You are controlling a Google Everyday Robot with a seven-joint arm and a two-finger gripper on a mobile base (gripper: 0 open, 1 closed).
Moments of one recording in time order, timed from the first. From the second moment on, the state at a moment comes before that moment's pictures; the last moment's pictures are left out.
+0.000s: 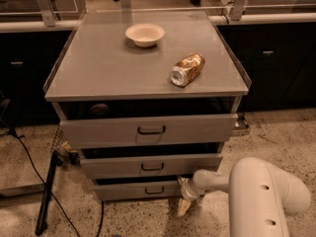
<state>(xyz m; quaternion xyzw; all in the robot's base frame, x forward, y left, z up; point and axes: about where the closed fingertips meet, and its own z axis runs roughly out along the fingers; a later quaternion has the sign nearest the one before) 0.581 -0.127 0.163 -0.67 0.71 0.10 0.21</state>
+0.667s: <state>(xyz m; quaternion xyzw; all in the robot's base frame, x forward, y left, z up) 0.577 -0.122 0.155 -0.66 0.72 0.12 0.18</state>
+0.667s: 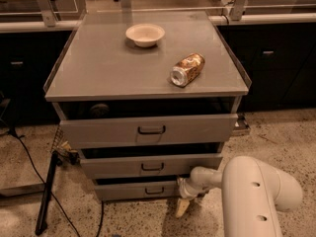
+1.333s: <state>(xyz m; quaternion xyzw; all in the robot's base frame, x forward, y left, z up) 0.572 -0.122 0.162 -0.65 0.73 0.16 0.16</state>
